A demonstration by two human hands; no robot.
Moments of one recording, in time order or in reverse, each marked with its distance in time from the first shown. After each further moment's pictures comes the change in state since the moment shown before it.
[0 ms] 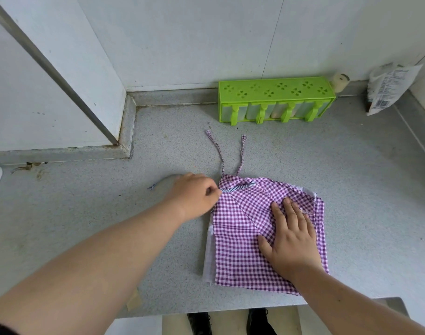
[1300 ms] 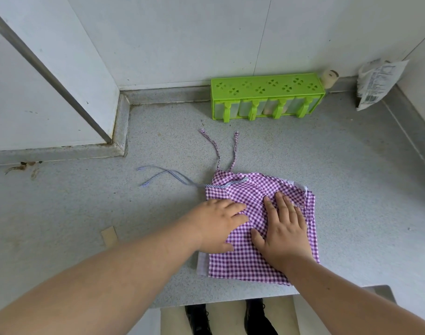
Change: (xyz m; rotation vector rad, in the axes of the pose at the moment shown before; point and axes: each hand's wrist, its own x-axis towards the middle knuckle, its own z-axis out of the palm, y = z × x) left_hand -0.028 0.051 0.044 0.489 -0.305 0.512; right_hand 0.001 0.003 0.005 0.009 0.022 -0.015
